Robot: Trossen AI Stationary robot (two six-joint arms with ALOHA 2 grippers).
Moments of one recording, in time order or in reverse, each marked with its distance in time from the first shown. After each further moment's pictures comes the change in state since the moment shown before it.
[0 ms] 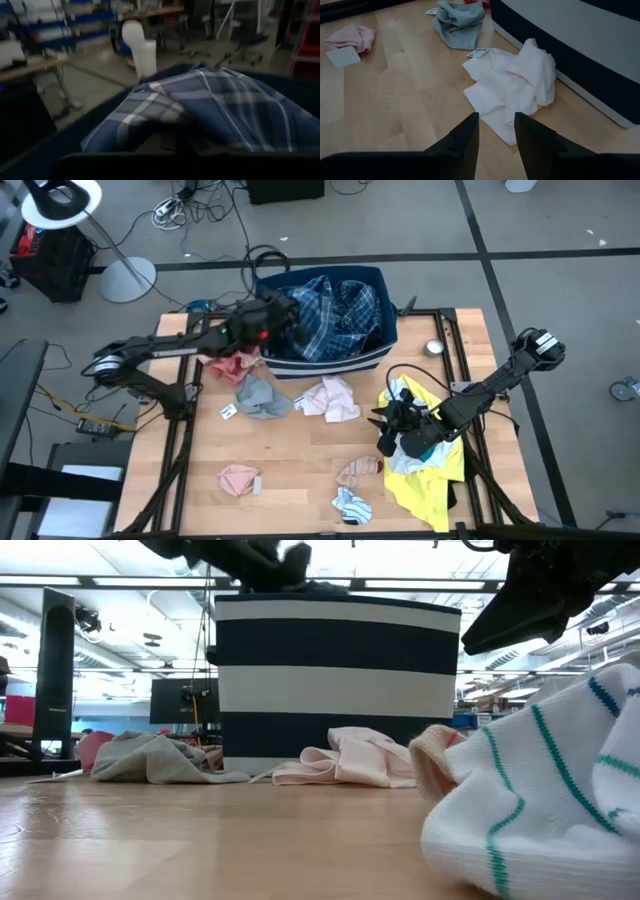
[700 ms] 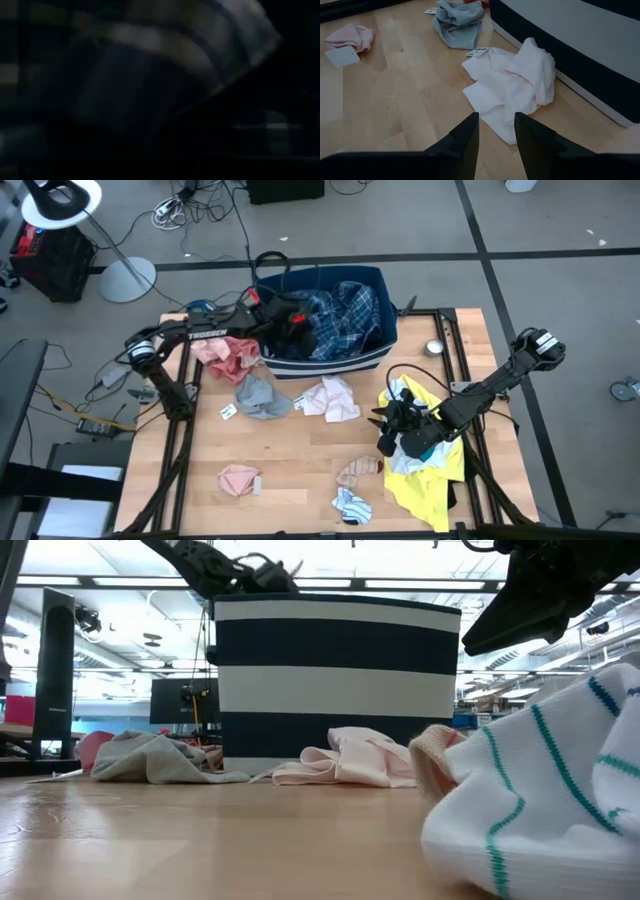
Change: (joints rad) left arm 0.168 0.275 0.136 -0.484 0.550 -0.343; right arm 0.000 0.000 0.000 -0.006 0.000 0.006
